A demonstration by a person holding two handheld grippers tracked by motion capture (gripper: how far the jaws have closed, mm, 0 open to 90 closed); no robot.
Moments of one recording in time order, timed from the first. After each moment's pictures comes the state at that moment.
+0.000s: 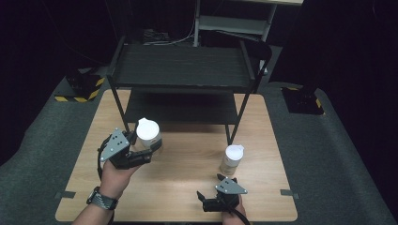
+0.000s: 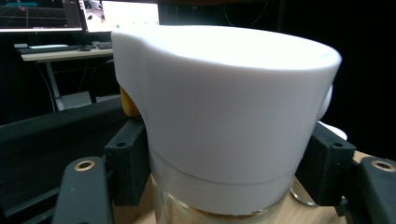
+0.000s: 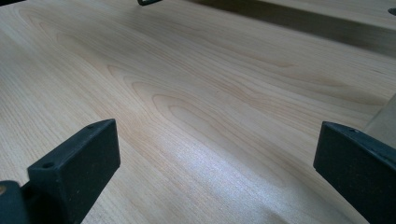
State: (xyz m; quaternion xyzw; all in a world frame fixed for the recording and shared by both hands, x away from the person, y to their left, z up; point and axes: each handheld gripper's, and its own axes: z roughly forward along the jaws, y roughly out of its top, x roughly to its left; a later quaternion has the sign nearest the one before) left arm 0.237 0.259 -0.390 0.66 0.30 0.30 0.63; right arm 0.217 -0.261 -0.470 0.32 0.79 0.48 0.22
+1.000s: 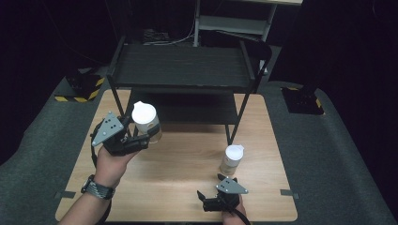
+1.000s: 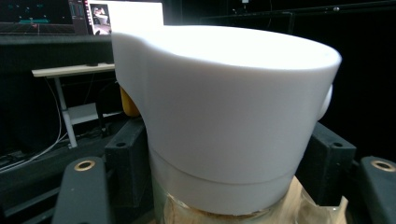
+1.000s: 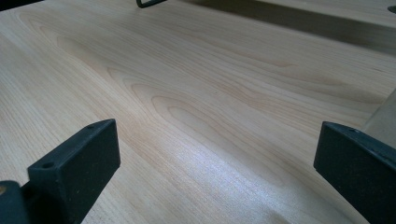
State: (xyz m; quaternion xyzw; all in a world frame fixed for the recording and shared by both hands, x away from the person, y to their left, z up) left arm 0.246 0.261 -0.343 0.64 0.30 0.30 0.63; right arm 0.219 -0.264 -0.470 0.33 0.79 0.48 0.21
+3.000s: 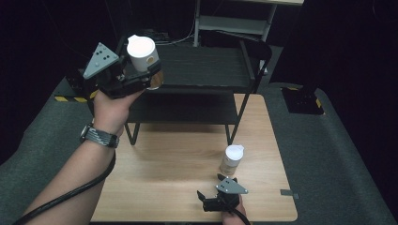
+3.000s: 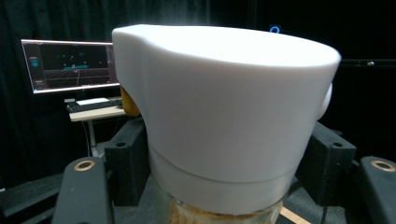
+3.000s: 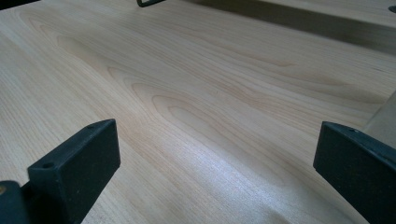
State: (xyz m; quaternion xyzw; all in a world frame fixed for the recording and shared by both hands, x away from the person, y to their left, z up) left arm 0.295 0.240 -0.224 0.59 0.32 0.35 0.65; right arm 0.218 -0.263 -0.470 0.33 0.79 0.48 0.21
